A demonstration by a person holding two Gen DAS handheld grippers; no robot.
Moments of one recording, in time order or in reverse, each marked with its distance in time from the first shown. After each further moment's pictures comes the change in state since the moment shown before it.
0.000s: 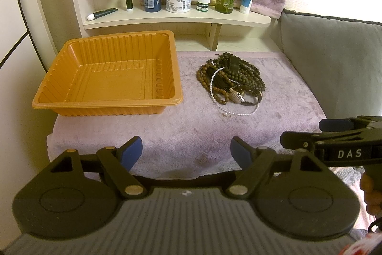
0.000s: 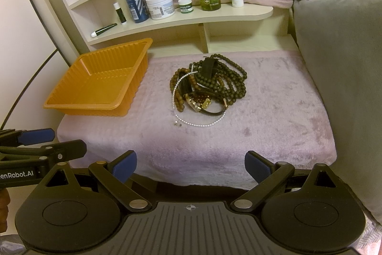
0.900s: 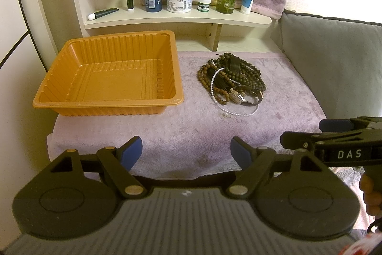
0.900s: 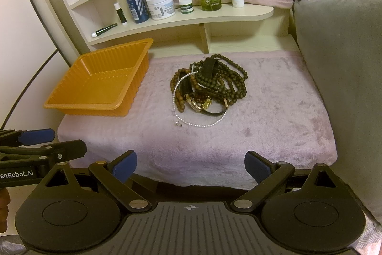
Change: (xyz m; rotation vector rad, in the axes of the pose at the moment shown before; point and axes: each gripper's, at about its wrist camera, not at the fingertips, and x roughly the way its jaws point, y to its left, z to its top) left arm 0.000 0.000 0.000 -0.002 0.000 -0.001; right arm 0.004 -0.003 -0.006 0.000 -0.003 -0.001
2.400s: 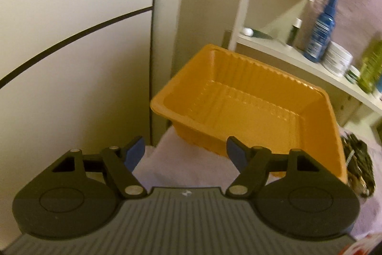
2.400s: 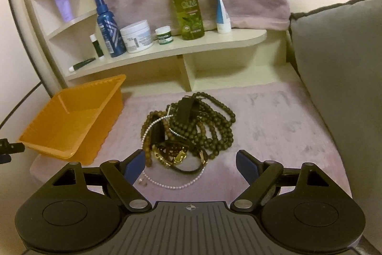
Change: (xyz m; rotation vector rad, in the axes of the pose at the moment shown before) left arm 0.057 0.180 -0.009 -0.446 -0.200 0.333; right arm 0.070 -0.045 0.025 0.005 -0.216 0.010
